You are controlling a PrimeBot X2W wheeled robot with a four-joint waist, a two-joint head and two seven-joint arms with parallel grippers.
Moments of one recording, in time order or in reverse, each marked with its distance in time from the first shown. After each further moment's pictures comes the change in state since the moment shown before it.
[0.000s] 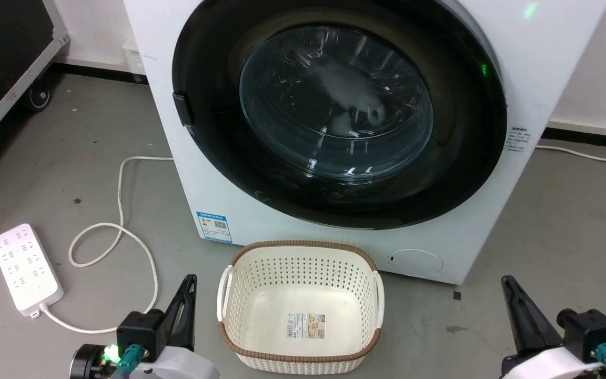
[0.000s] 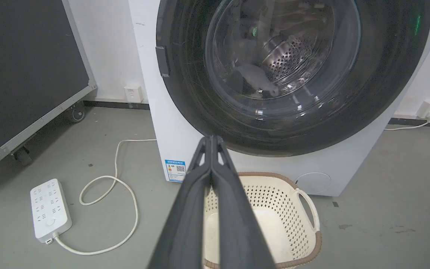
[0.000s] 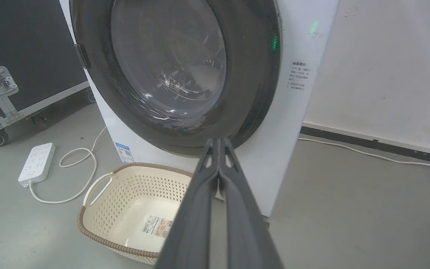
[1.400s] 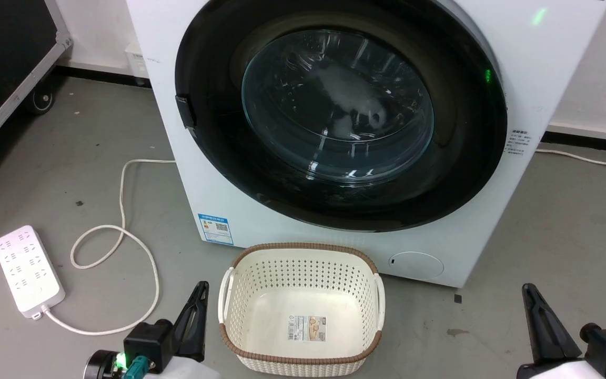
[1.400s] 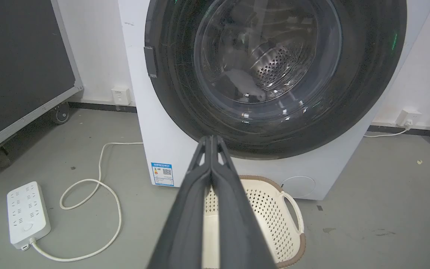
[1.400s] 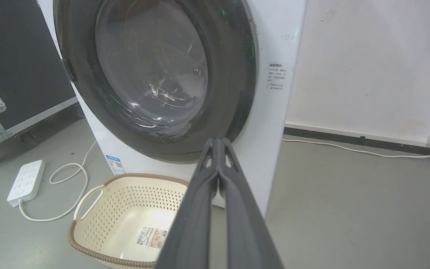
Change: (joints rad) left arm 0.000 0.001 -0.035 0.063 -0.044 -0.033 -0.091; right arm 0.024 0.000 -0.053 0.037 0.030 0.000 -0.087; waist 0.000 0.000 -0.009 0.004
